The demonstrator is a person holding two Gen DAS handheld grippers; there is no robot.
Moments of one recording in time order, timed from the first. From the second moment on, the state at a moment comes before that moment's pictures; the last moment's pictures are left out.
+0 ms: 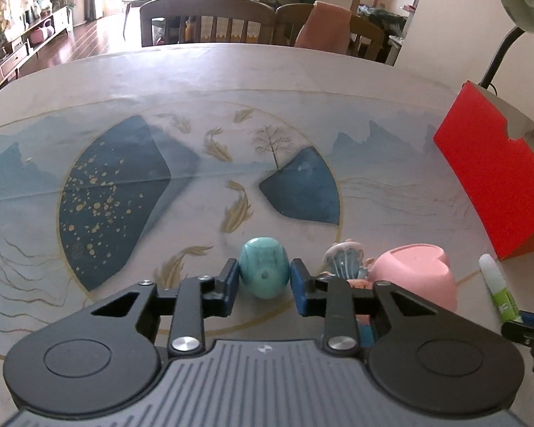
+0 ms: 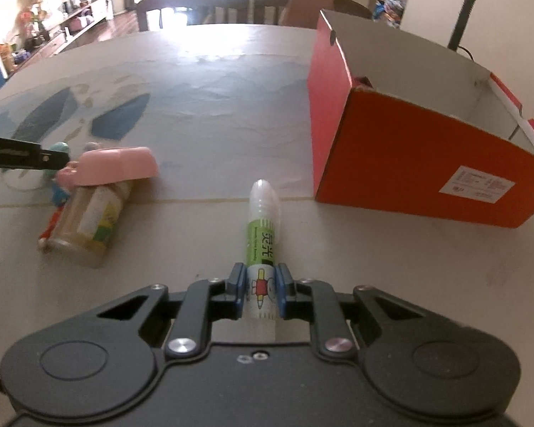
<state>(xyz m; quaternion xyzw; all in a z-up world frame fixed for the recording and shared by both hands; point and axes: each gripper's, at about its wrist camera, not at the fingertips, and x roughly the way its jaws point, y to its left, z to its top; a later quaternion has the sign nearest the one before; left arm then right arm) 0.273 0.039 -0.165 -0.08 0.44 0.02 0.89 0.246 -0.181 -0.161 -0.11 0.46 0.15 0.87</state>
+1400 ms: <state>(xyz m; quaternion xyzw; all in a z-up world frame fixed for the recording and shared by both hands) 0.283 -0.105 -0.034 -0.09 0.40 -0.09 0.91 0.306 -0.325 -0.040 0.02 0.36 0.17 0.92</state>
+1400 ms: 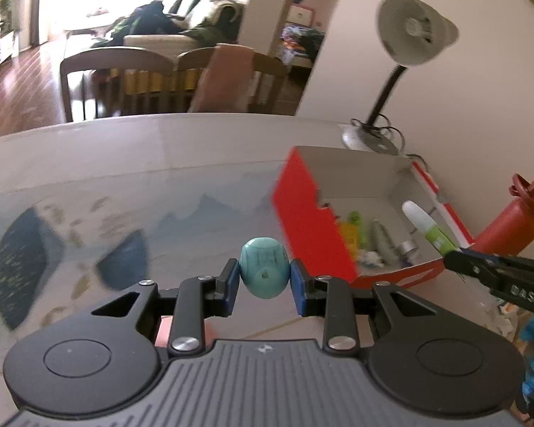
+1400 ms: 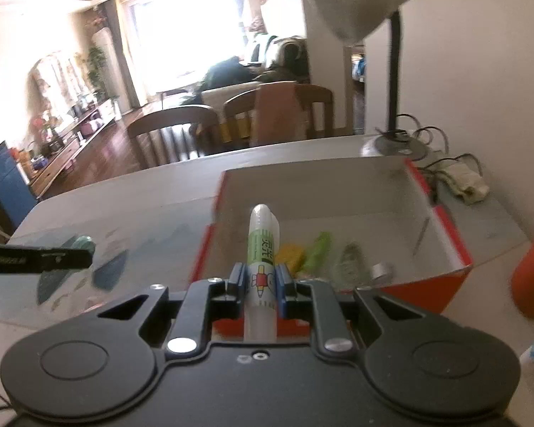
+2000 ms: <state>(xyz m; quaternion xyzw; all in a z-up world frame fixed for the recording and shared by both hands) 0.368 -0.236 -0.061 -0.03 0.46 -0.14 0.88 0.406 -0.393 -0.081 0.03 0.40 0.15 0.90</state>
